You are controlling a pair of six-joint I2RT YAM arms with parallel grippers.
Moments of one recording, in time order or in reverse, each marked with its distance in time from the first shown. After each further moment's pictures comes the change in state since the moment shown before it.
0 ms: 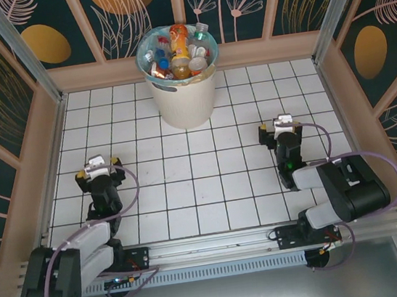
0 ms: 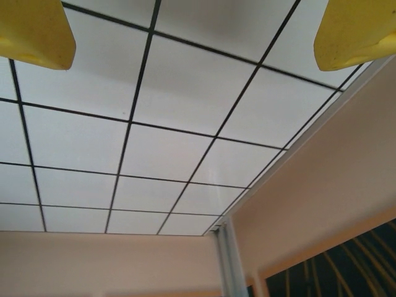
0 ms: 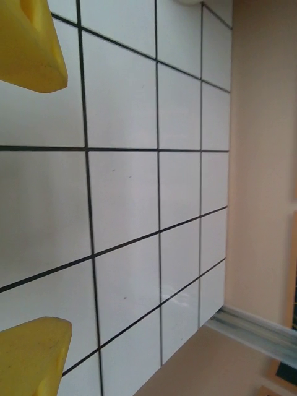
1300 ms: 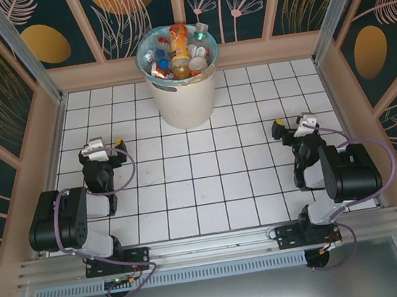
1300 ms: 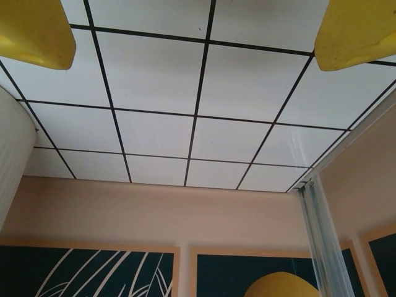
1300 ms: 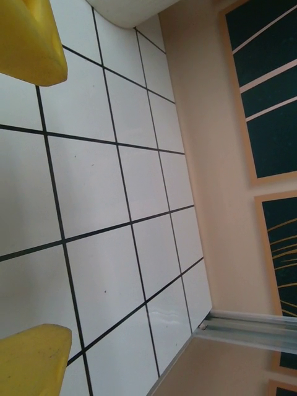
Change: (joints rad) left arm 0.161 0.453 0.144 0.446 0.411 -0.012; right arm -0.325 0.135 -0.065 0.325 -0.393 0.156
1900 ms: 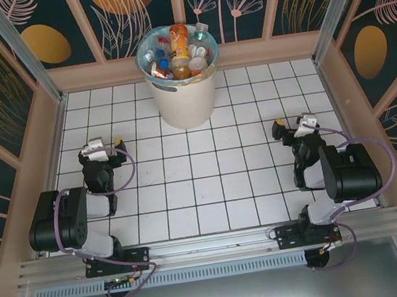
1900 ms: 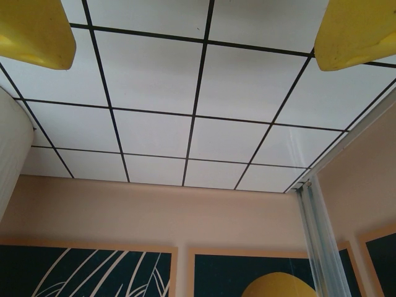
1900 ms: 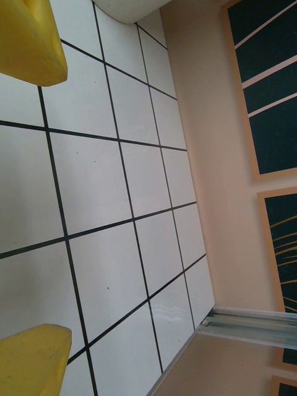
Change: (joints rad) left arm 0.000 0.000 0.000 0.000 -0.004 -0.003; right arm 0.000 0.000 0.000 -0.004 0.007 0.000
